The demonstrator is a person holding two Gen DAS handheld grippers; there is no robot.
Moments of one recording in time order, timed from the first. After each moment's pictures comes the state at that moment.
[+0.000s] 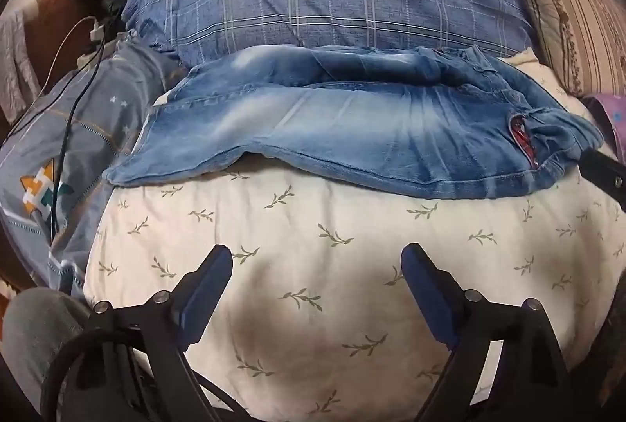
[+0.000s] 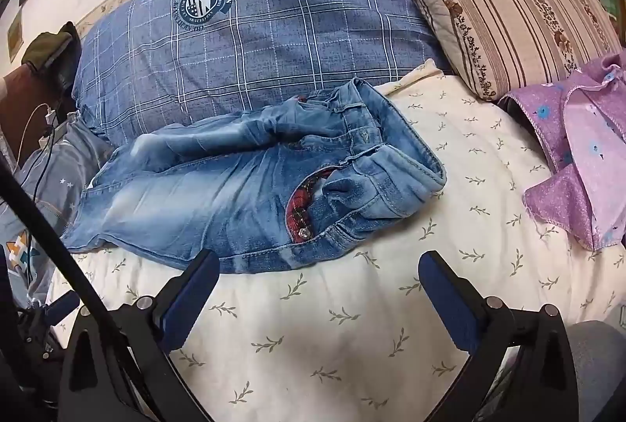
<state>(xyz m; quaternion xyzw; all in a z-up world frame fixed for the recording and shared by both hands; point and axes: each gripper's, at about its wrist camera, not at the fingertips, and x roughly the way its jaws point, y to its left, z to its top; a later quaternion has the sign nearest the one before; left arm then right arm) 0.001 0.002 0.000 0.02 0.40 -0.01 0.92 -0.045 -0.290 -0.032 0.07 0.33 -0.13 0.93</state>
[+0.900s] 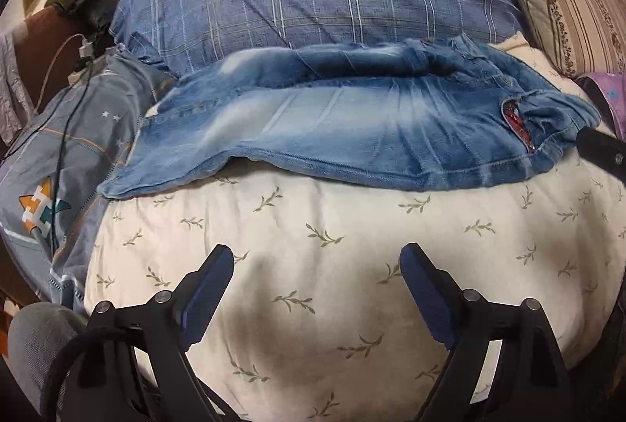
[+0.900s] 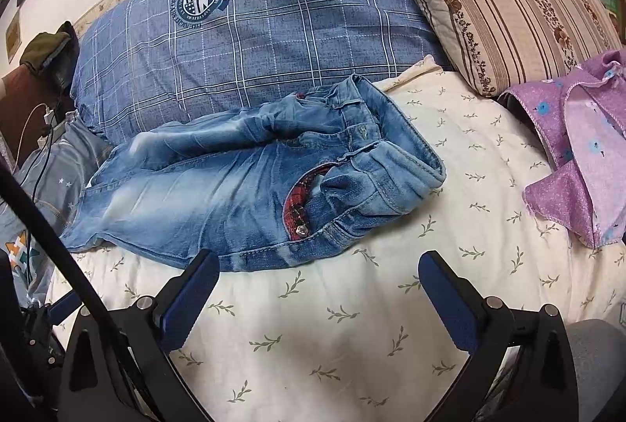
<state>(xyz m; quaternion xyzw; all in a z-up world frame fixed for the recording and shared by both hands) 0.002 -0.014 -0.004 0.07 0.39 -0.02 0.92 -0.045 -0.294 -0.034 0.08 0.34 -0.13 0.93</state>
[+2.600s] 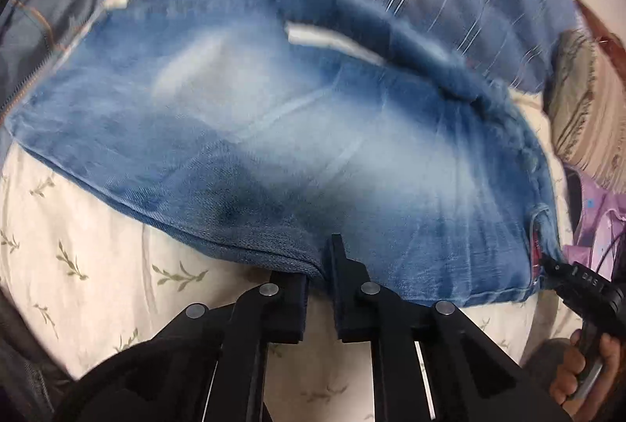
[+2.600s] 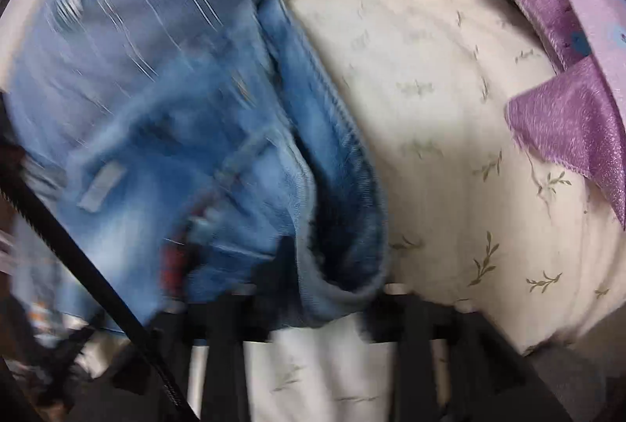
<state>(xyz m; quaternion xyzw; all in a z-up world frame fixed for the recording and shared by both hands) 0.110 0.009 -0.073 -0.14 0.53 -0.06 0.83 0.009 -0.420 -0.076 0.22 0.50 -0.16 0.82</state>
